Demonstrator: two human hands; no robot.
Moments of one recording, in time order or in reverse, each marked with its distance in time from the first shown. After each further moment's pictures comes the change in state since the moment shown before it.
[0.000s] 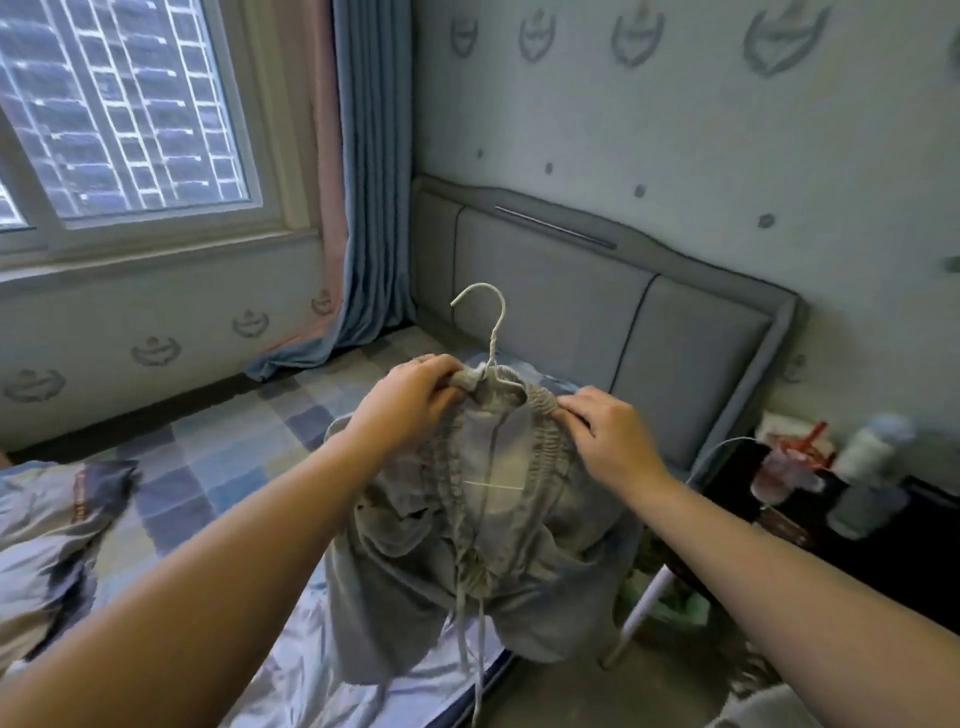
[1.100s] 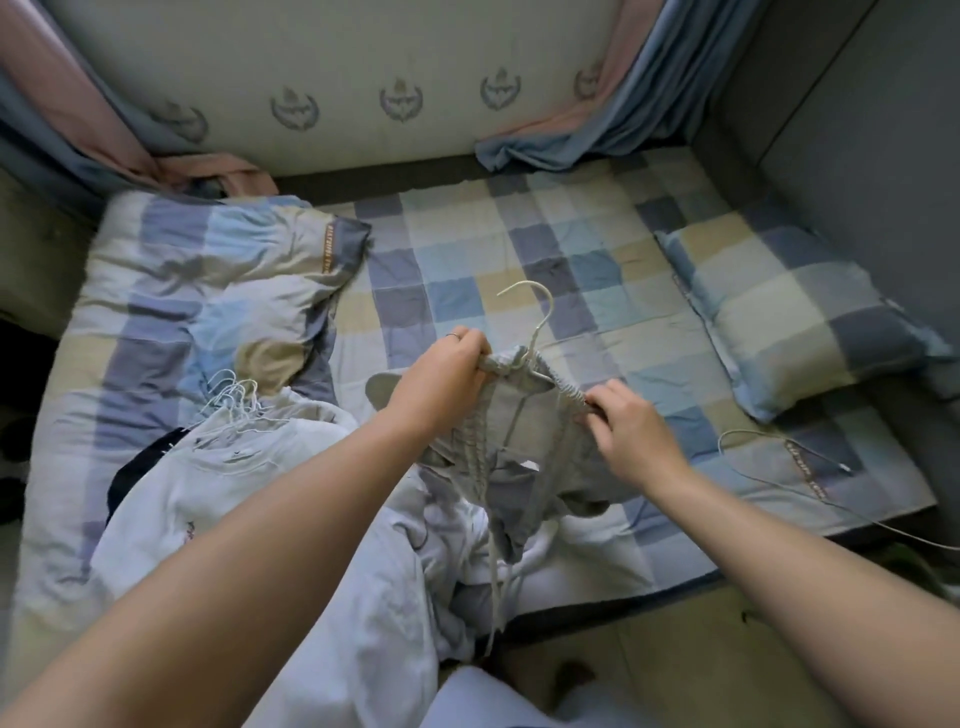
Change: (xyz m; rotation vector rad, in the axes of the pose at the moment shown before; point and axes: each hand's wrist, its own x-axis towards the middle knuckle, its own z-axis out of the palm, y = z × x) left_hand -0.160 -0.336 -0.012 0.040 -0.074 -0.639; right_hand 0.058 -0.115 0.390 0.069 -0.686 -0.095
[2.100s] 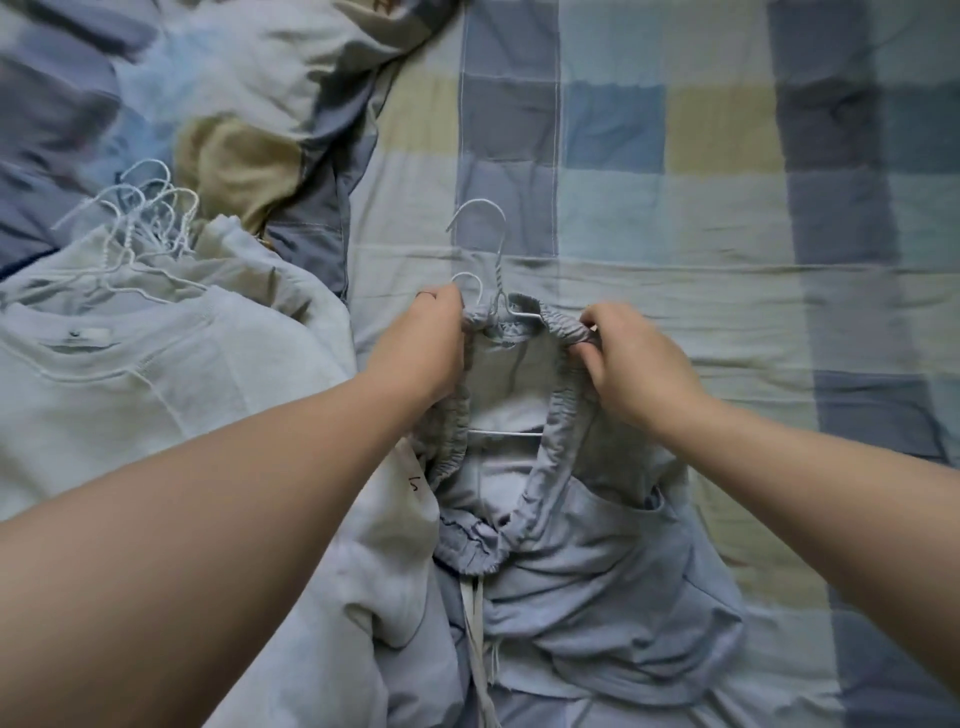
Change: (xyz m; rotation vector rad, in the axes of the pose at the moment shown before) left_hand 0.082 -0.328 0.272 0.149 -0.103 -0.618; right_hand 0.245 0.102 0.373 -0.103 -0.324 -0.171
